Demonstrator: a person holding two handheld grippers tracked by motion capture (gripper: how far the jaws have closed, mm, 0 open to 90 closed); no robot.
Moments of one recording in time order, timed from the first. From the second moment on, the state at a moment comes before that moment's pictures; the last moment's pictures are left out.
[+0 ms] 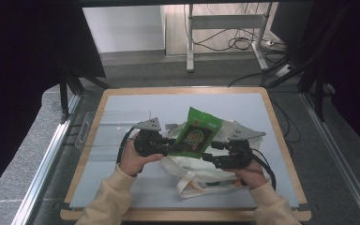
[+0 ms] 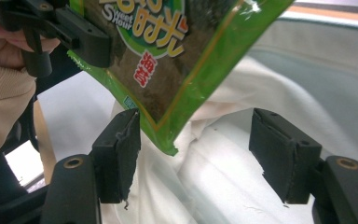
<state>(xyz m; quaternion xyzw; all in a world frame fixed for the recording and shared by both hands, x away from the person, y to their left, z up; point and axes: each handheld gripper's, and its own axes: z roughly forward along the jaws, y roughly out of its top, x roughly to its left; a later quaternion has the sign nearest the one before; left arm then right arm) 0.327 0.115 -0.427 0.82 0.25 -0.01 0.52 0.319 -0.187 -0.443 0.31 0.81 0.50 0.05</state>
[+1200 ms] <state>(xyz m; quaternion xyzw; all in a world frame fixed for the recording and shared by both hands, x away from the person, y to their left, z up) 0.334 0.114 -0.439 0.81 0.24 -0.05 0.53 0.329 -0.175 -0.451 0.27 0.78 0.56 -0.01</state>
